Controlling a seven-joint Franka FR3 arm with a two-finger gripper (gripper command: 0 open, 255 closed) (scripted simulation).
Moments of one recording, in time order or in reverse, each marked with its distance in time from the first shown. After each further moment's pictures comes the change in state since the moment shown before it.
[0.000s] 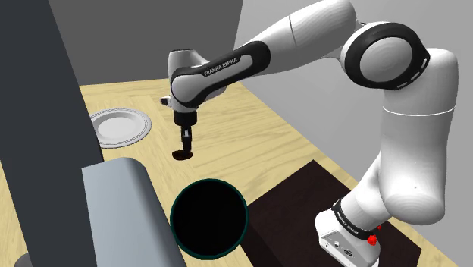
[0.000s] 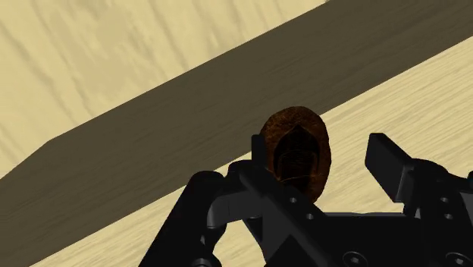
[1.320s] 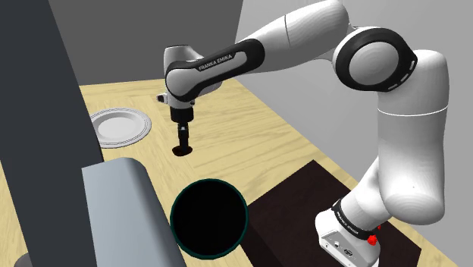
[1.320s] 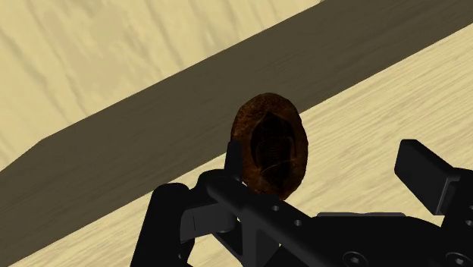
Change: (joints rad) arm -0.006 0.050 0.003 0.098 0.003 -0.075 -0.011
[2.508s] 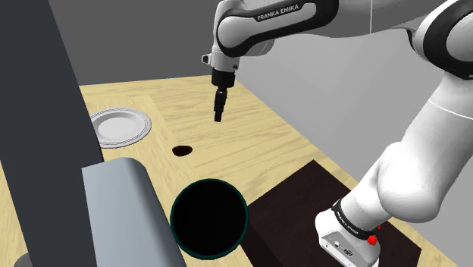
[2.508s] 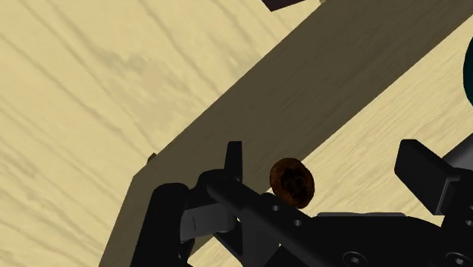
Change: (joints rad) arm -0.104 -0.428 -0.080 -0.293 0.053 -0.069 0.112
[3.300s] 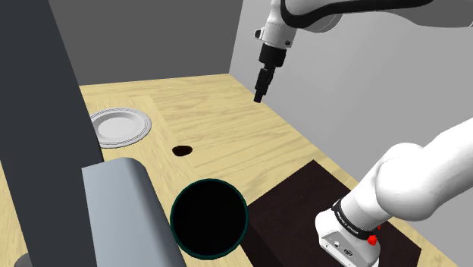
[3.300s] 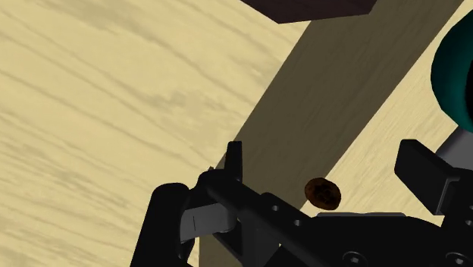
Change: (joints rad) arm -0.083 -0.431 -0.071 -0.252 -0.013 -0.108 0.166
